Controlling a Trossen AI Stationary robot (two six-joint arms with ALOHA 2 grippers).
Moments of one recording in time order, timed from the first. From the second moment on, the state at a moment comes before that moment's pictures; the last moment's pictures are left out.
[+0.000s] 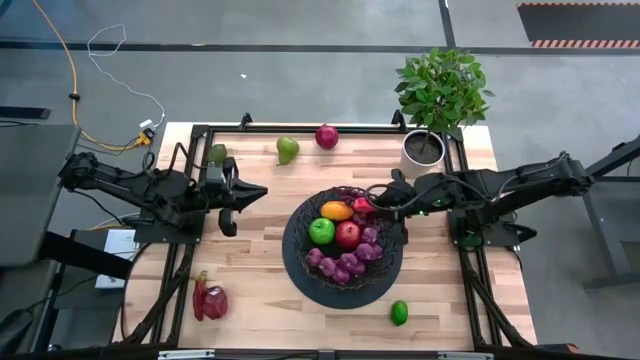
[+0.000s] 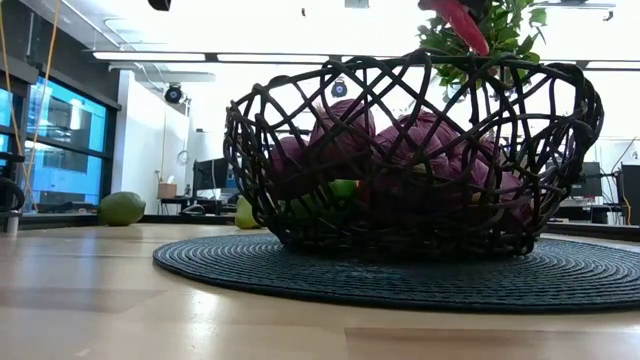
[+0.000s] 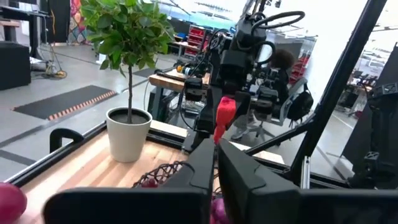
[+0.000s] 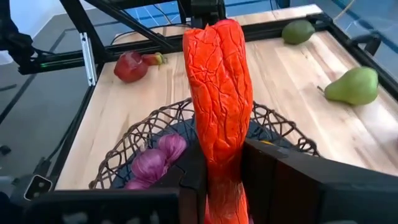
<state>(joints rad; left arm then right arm) -0.17 0.74 0.68 0.08 -0.43 -0.22 0.18 1.06 0.97 -0.38 0.14 0.21</state>
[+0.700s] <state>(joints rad) 0.20 0.41 0.38 0.01 -0.13 -0.32 0.18 1.06 0.97 -0.38 0.10 0.06</state>
